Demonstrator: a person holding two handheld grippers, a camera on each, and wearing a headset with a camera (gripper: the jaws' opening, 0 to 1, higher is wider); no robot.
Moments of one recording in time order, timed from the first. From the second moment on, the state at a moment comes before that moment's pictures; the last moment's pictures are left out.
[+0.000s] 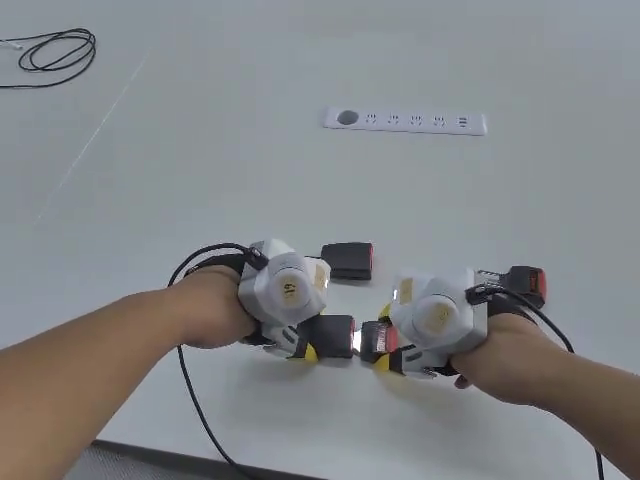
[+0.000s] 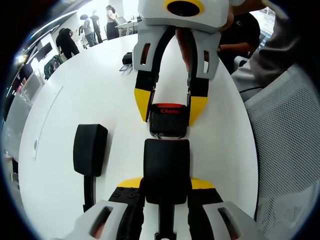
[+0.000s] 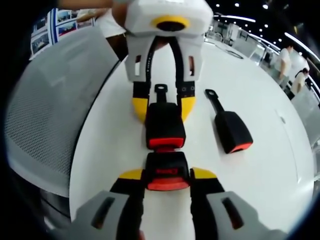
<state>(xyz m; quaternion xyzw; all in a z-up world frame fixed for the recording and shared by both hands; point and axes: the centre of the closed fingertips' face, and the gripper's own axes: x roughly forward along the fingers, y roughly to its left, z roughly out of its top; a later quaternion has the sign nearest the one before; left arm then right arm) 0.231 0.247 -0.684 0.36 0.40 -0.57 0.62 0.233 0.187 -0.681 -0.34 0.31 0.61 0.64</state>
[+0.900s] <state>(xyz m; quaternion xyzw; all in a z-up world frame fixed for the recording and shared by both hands) 0.253 0.240 -0.627 0.36 0.38 -0.53 0.67 0.233 0.199 -0.626 -0.34 0.27 0.62 0.66</state>
